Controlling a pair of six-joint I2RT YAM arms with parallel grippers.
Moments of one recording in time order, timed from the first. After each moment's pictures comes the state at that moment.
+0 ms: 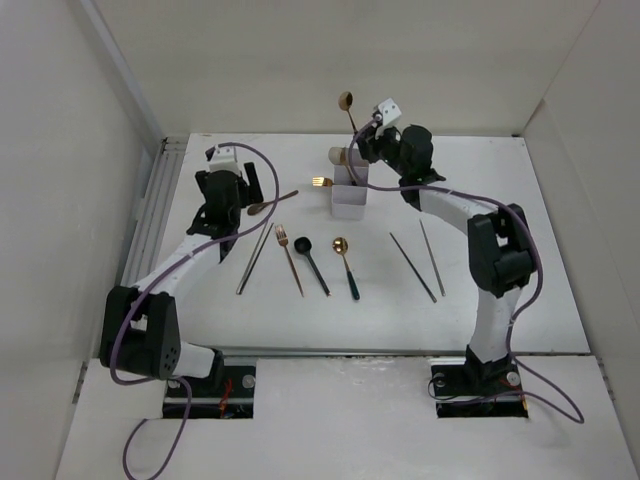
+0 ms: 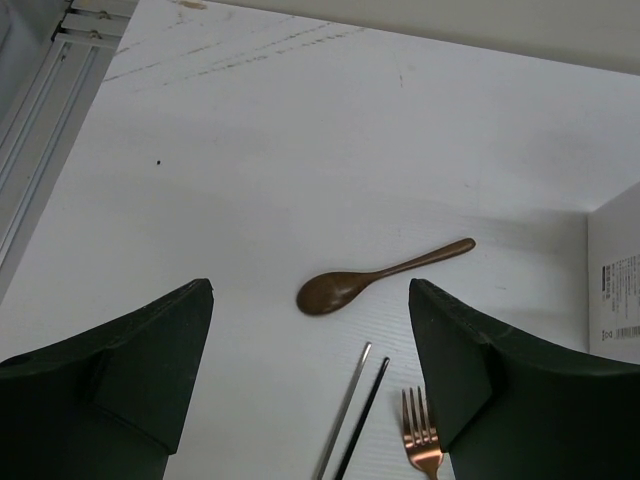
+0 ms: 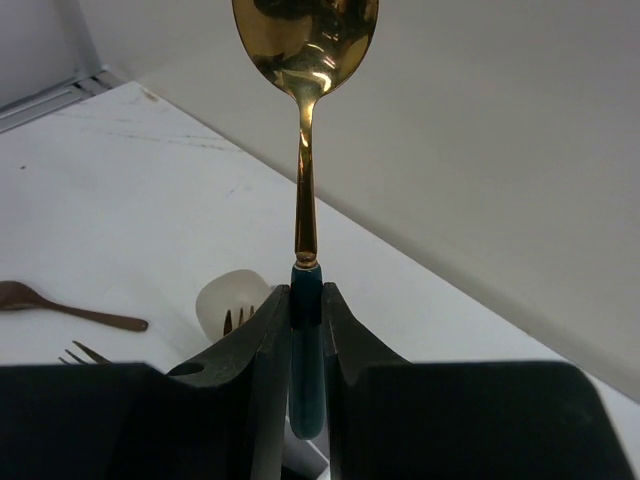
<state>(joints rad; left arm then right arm) -0.24 1.35 0.84 0.21 -0.32 -0.20 0.35 1.96 1.43 0.56 -0.28 -0.11</state>
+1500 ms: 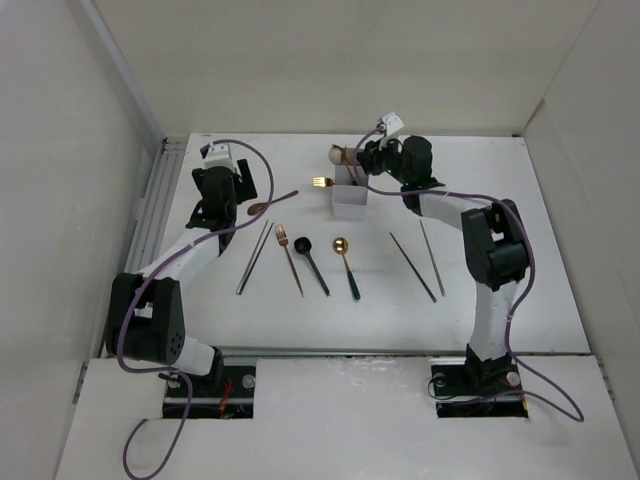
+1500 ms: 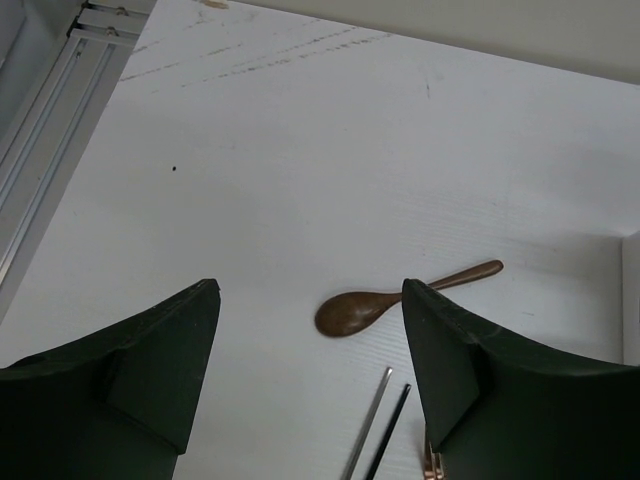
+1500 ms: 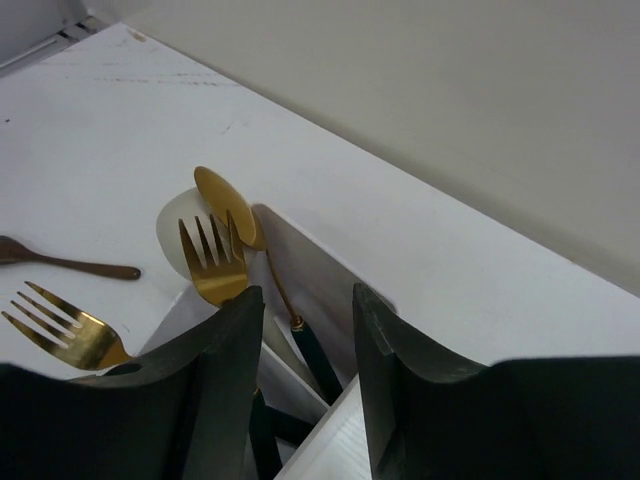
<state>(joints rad) -0.18 1.44 0.88 0.26 -0.30 -0.20 0.32 2.05 1.38 0.59 -0.33 -0.04</state>
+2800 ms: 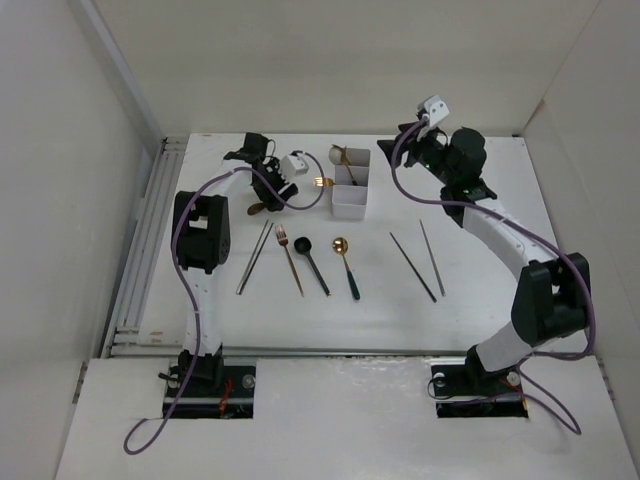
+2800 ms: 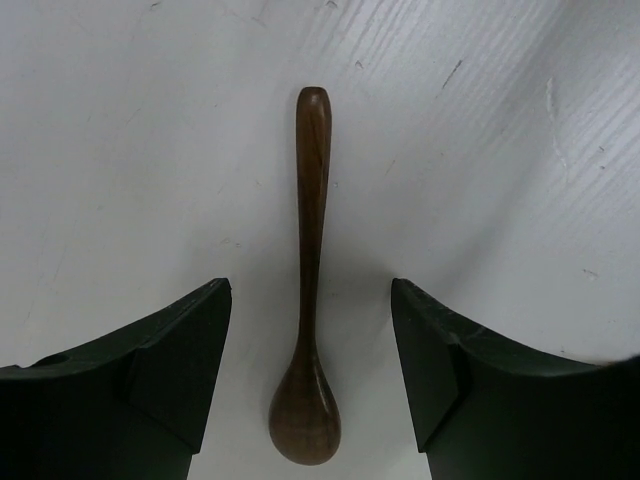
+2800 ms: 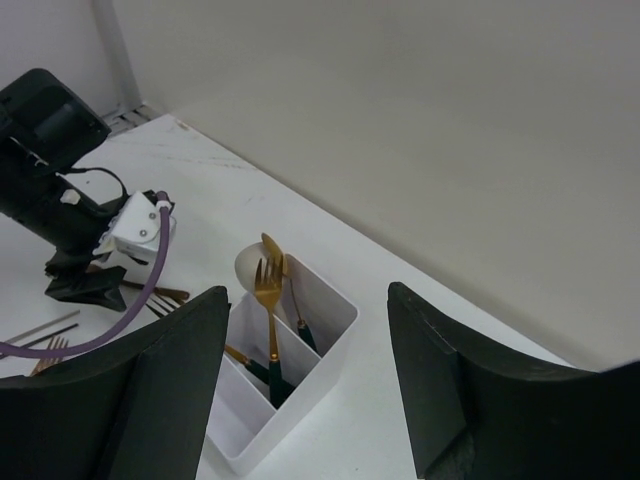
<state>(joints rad) -0.19 2.25 1.80 -0.65 0.37 0.81 0.26 1.57 1.20 0.44 -0.41 -0.07</state>
